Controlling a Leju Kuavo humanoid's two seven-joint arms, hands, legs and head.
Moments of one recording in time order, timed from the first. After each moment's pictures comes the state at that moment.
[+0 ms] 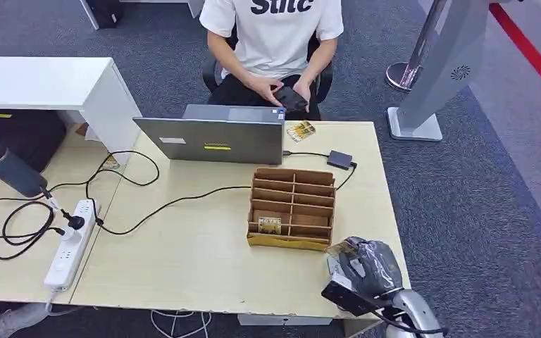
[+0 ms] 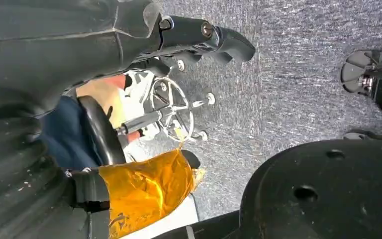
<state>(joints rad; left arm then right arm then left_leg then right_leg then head) 0.07 -0.33 1.55 -0.60 -1.38 -0.51 -0.01 0.01 -0.02 0.18 -1.26 0.95 -0.21 -0.37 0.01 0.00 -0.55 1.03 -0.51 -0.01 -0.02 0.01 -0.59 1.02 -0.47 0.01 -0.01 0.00</state>
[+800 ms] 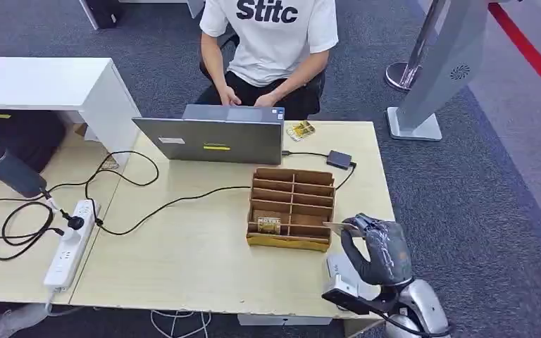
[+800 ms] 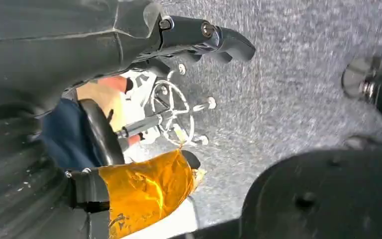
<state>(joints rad) 0.07 -0.33 1.55 -0.60 -1.39 -0.50 -0.01 0.00 -0.03 0.25 -1.51 0.92 -0.34 -0.46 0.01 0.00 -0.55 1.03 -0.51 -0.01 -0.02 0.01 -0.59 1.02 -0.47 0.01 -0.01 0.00</state>
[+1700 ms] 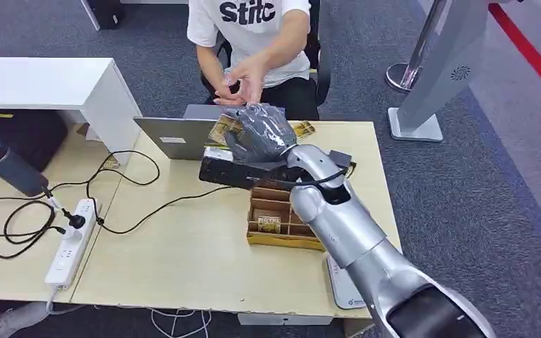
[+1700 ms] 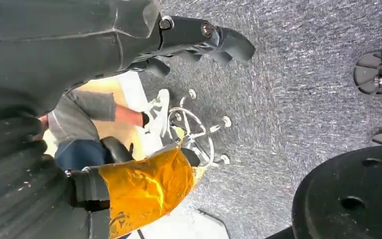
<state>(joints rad) 0.07 -0.34 1.52 -0.82 -1.57 -0.74 -0.06 -0.85 0.26 0.60 -0.86 0.83 -0.06 -0.17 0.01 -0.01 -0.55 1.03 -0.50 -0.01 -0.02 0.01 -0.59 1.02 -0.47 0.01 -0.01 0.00</state>
